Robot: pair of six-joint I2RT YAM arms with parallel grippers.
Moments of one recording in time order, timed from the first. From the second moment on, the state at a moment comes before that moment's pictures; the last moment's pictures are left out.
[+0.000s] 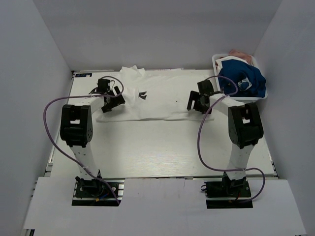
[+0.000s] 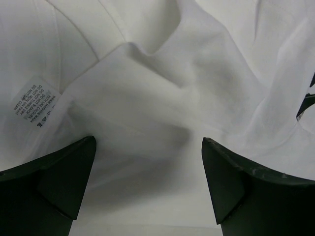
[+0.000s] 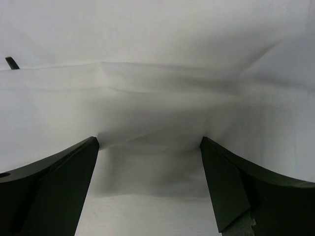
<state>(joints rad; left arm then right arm) -0.07 1.98 1.32 -0.28 0.01 -0.48 0.28 1.96 1.32 -0.39 0.05 0.41</state>
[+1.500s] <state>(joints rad) -0.09 2.57 2.33 -0.65 -0.08 -0.37 0.23 2.29 2.03 -0.68 0.18 0.36</state>
